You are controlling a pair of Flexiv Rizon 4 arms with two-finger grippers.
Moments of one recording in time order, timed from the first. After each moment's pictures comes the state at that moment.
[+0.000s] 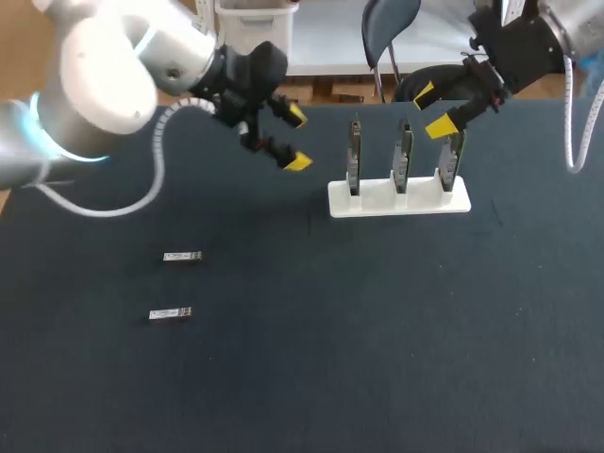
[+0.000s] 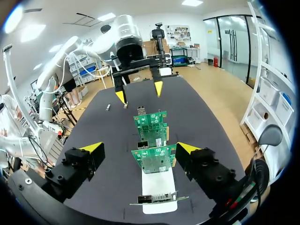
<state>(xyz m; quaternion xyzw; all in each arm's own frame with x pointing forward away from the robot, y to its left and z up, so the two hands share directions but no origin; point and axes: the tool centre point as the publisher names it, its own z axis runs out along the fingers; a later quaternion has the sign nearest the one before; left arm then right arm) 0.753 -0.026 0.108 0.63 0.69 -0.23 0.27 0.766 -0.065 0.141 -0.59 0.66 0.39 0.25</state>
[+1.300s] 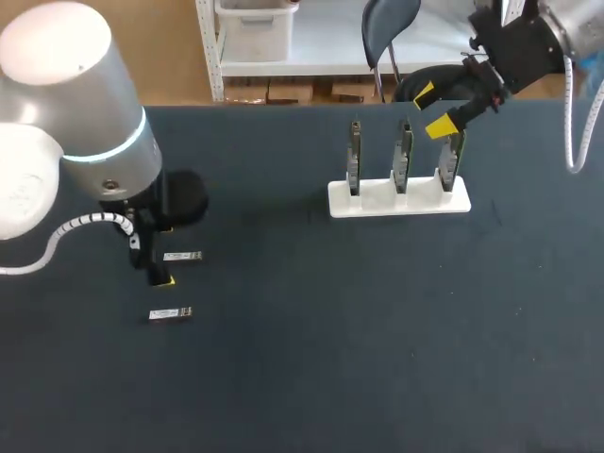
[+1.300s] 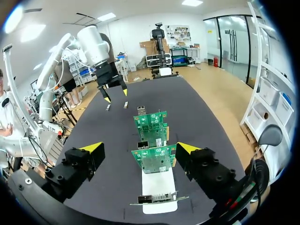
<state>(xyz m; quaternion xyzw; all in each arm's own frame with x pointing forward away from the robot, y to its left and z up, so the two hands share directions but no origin) 0.621 0.168 0.025 0.65 0.75 0.03 0.06 0.766 -0.065 0.141 -0.59 0.66 0.39 0.25</state>
